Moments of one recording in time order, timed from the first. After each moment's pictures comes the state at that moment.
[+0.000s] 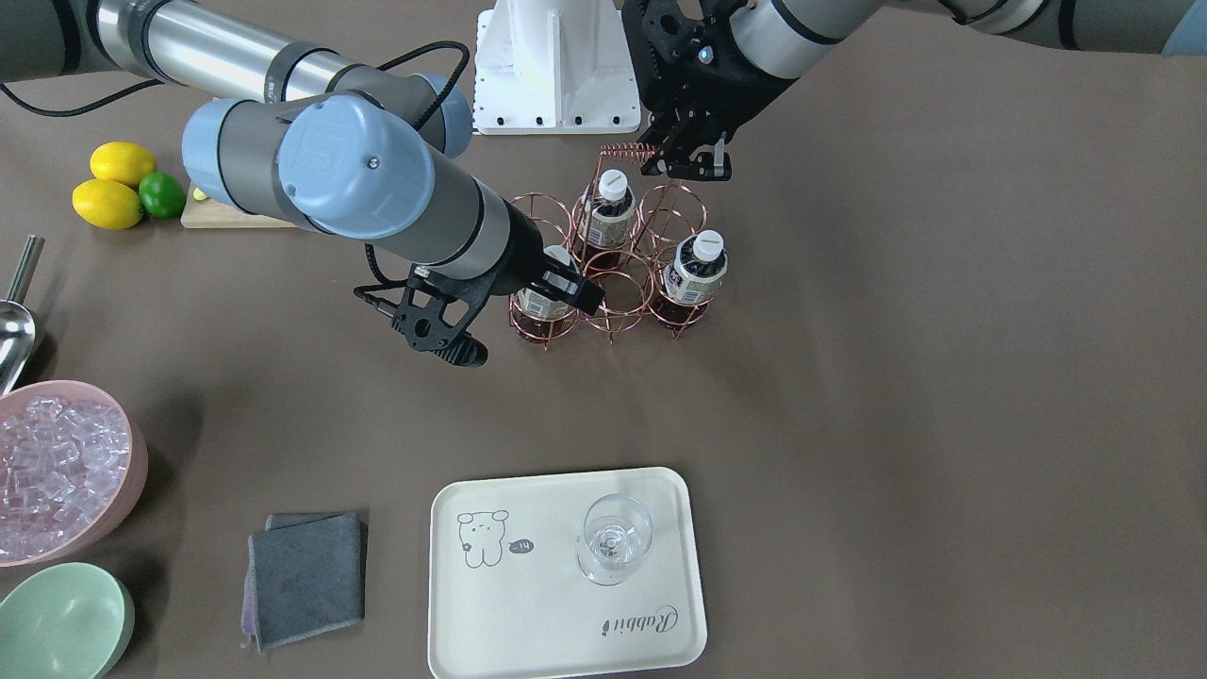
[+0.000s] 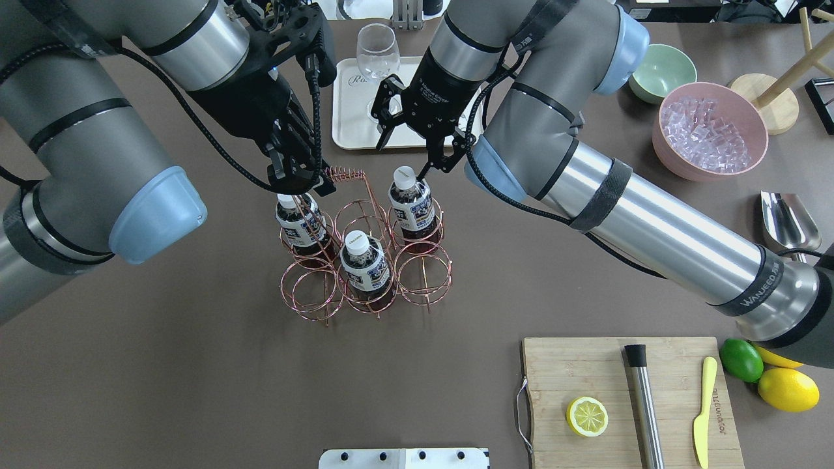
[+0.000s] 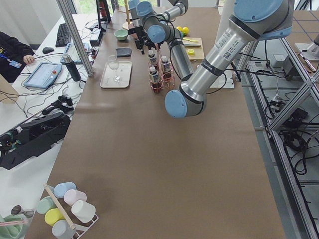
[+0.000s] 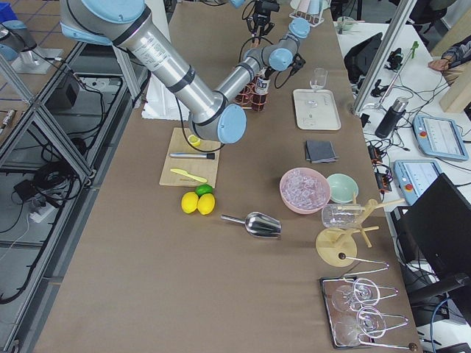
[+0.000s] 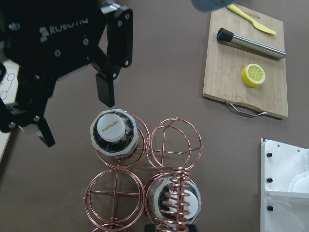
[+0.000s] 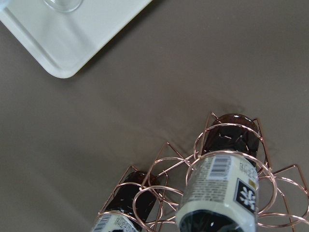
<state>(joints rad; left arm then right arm) -0.85 -2.31 -1.91 -1.43 -2.48 0.22 0.80 -0.66 1.39 -1.40 2.51 1.76</state>
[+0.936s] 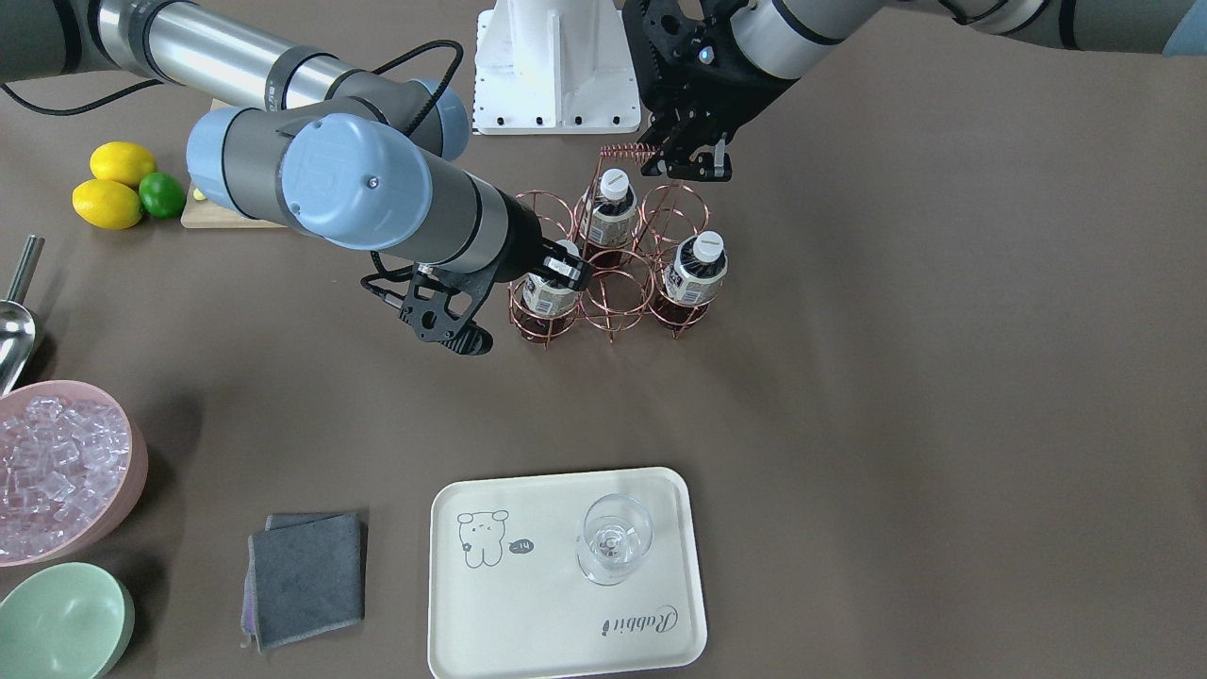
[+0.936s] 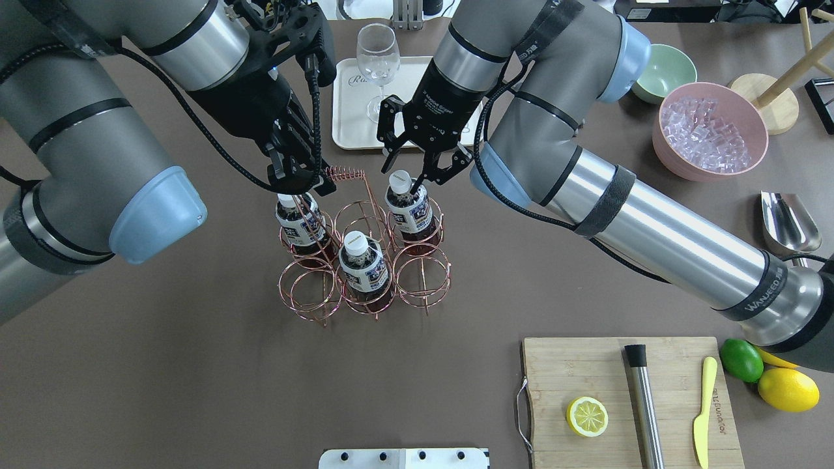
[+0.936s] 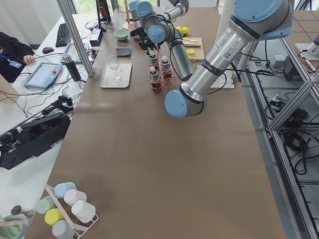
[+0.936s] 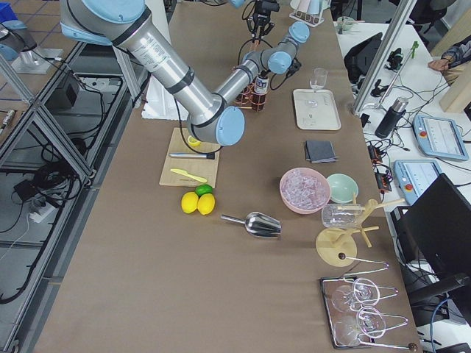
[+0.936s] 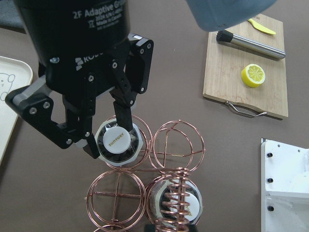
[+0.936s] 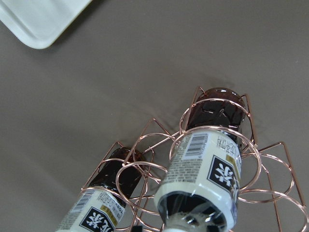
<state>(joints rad) -0.85 -2.30 -1.91 -1.43 -2.48 0.22 0.79 -0.68 1.40 -1.39 2.60 1.75</state>
